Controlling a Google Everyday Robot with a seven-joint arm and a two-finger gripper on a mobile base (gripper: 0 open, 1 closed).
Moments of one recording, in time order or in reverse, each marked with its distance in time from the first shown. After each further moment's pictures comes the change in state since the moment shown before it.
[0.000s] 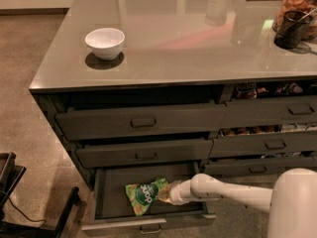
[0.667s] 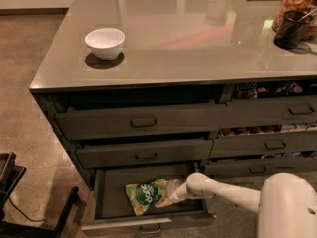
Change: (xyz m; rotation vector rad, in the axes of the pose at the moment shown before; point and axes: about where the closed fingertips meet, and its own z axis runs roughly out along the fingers) arm 0.012 -0.011 0.039 -0.016 -0.039 -0.062
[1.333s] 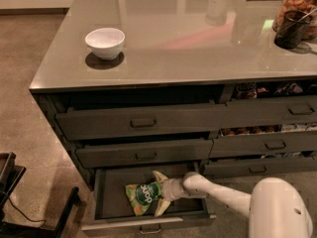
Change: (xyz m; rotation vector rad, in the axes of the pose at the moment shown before) arm 0.006 -0.012 0.035 0.015 -0.050 -0.054
